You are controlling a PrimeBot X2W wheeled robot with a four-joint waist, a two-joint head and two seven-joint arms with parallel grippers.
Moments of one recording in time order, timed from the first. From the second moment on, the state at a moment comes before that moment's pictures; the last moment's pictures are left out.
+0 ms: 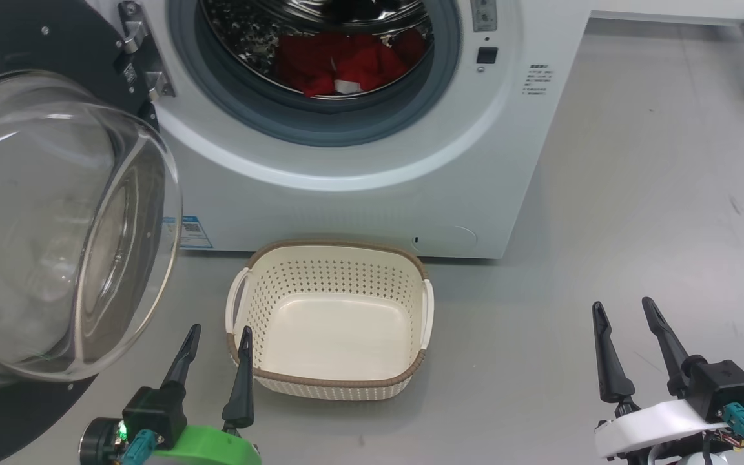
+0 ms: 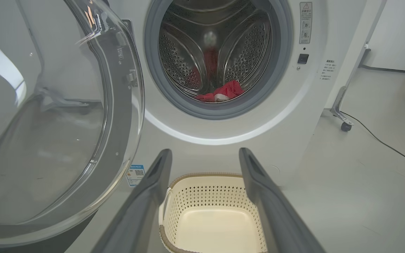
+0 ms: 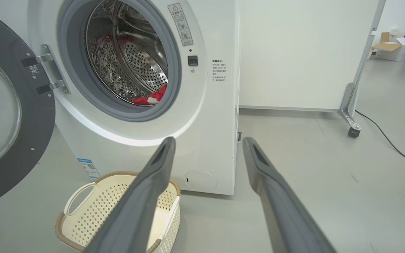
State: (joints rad) left arm 0.00 0.04 -0.26 0.17 -0.33 0.06 -0.25; right arm 0.09 -0.04 0.04 0.10 0.20 0.08 -0.26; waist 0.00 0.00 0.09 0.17
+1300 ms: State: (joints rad) left arm 0.01 0.04 -0.29 0.23 -0.32 0.07 -0.25; right arm 0.14 -0.04 0.05 0.07 0.22 0.04 -0.26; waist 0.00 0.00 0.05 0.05
